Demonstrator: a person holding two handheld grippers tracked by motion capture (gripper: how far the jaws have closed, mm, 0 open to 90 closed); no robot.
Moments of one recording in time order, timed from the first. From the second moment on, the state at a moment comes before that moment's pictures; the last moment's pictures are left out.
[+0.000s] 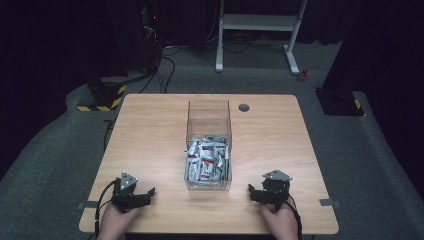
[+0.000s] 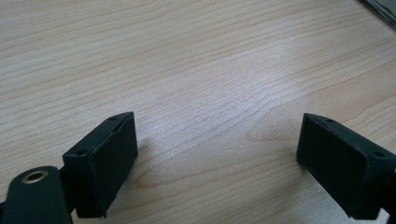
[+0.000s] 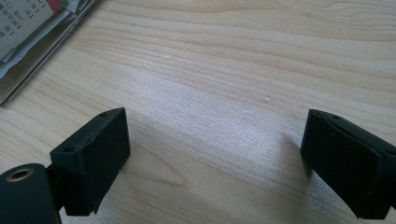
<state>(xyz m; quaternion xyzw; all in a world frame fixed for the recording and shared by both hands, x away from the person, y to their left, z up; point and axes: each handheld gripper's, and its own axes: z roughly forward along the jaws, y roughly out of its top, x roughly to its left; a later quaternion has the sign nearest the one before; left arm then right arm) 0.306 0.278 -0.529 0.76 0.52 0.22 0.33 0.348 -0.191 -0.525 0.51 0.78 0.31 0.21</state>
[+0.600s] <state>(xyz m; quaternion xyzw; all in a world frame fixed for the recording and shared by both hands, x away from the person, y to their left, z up) 0.306 0.278 -0.529 0.76 0.52 0.22 0.33 0.347 -0.191 -0.525 0.50 0.78 0.31 0.21</state>
